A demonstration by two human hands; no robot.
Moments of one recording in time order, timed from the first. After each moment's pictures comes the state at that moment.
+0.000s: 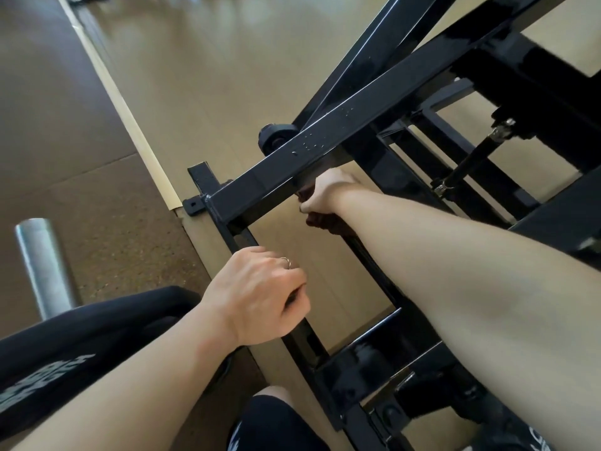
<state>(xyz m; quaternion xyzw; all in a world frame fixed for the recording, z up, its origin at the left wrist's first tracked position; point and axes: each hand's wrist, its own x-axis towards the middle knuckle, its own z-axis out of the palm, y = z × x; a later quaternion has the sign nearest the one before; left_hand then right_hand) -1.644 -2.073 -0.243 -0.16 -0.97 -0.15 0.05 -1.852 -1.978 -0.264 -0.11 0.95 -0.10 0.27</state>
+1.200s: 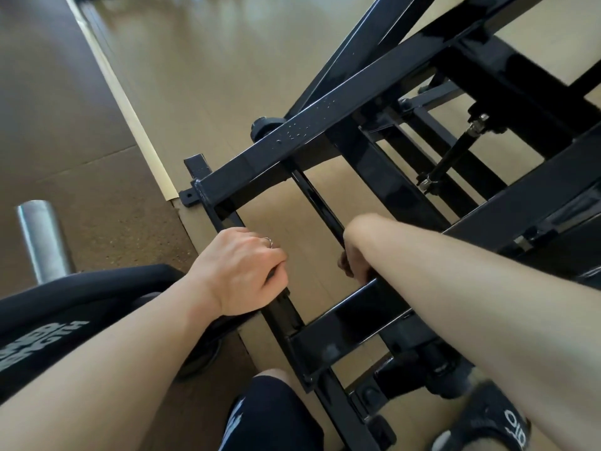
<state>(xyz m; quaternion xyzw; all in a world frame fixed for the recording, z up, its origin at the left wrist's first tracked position) -1.642 -2.065 -0.227 -0.13 -0.99 -0.08 -0.02 -1.804 -1.906 -0.257 -0.21 0.79 0.27 0.51</state>
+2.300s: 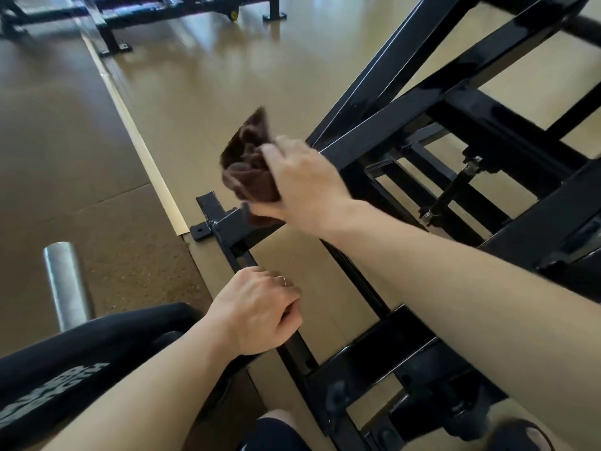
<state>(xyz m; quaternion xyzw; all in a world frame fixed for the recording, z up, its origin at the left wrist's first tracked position) -1.643 -2.067 -0.231 -0.14 -0.99 -0.10 0.01 -1.794 -1.987 -0.150 -0.43 0.90 -0.09 -0.05</state>
